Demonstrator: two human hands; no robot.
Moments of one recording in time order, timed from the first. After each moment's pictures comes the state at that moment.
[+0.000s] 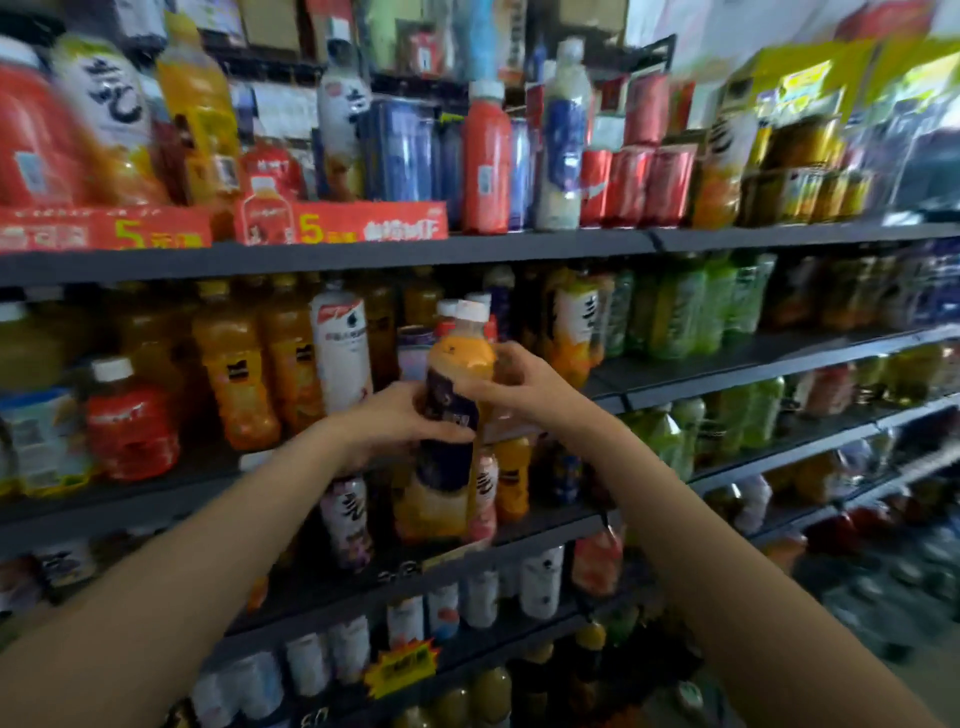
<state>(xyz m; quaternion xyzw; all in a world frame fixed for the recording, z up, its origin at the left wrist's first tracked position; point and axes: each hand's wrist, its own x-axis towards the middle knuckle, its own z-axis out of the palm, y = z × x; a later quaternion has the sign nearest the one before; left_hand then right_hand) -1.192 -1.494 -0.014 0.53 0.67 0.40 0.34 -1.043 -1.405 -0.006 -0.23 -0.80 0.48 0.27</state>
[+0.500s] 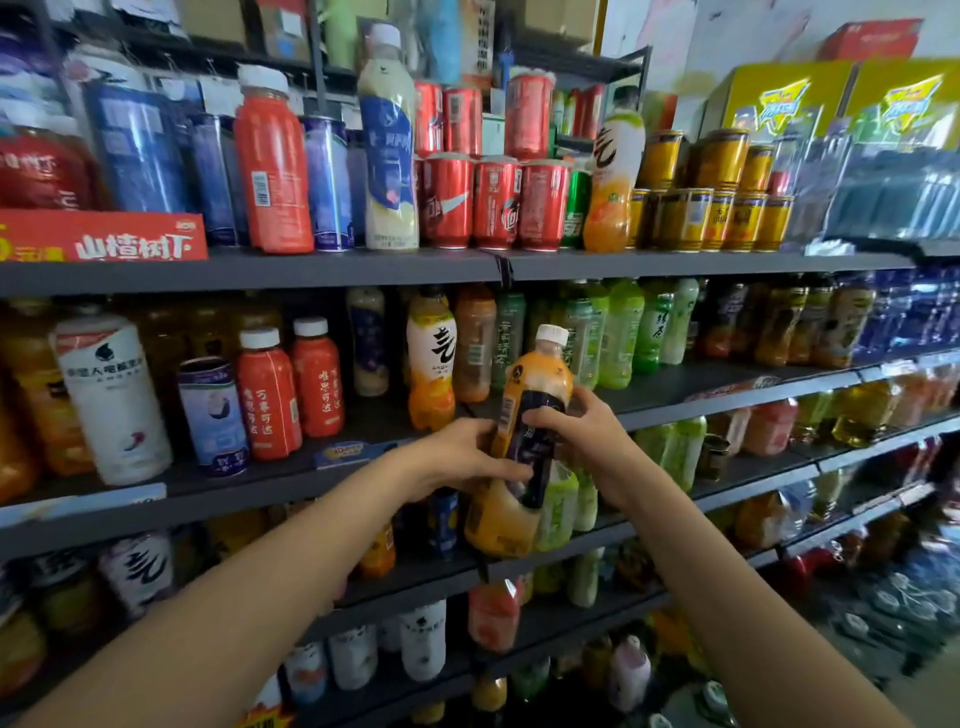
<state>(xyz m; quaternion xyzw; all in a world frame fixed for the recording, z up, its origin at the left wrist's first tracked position) -1.012 -1.283 -0.027 0.52 0.67 0.35 0.39 -0.872 -1.194 -0.029 -0.36 -0.67 0.56 0.34</state>
